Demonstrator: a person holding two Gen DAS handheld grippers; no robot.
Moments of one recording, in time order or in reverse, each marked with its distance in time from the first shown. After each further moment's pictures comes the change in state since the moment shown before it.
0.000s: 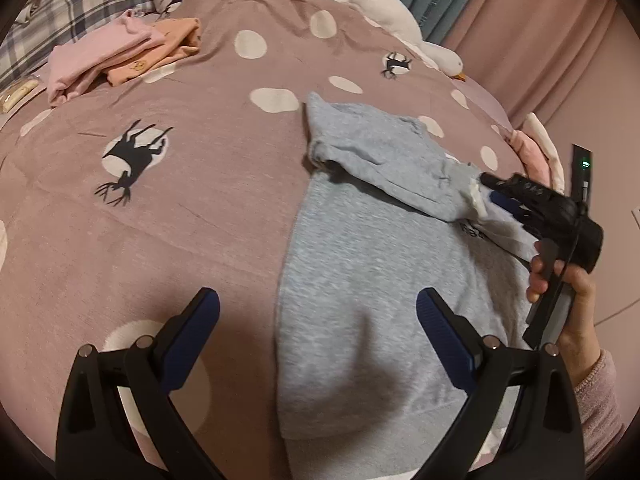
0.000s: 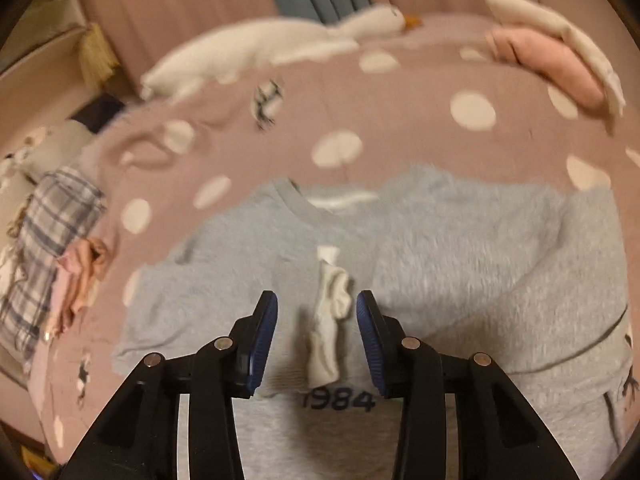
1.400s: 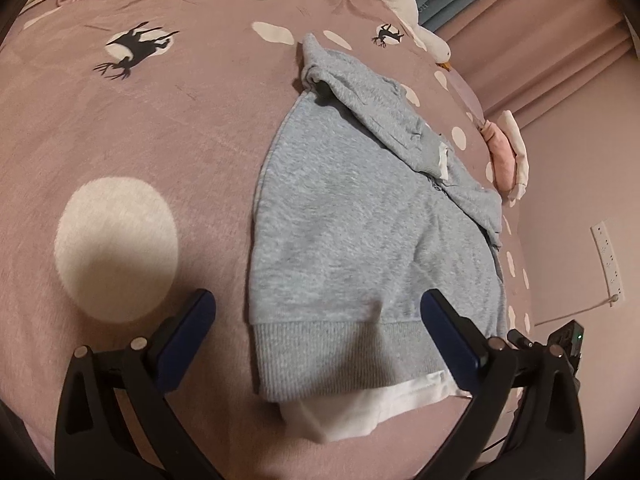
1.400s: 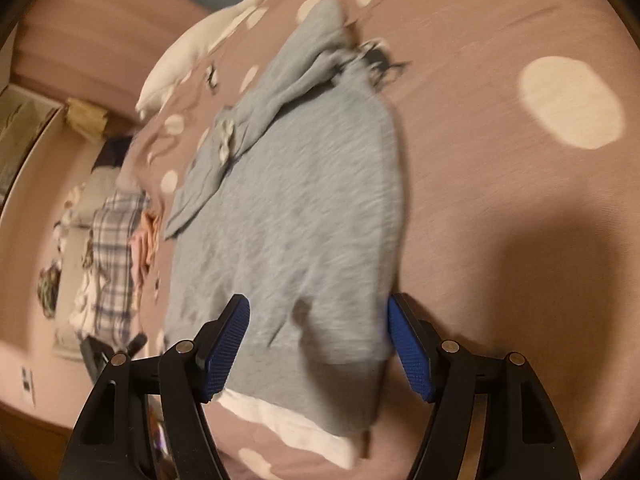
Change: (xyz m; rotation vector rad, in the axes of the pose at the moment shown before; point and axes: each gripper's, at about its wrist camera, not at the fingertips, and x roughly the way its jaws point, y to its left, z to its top) left arm -0.009 0.011 -0.051 -0.145 0.130 -0.185; right arm -0.123 -0.125 -0.140 0.386 0.222 0.178
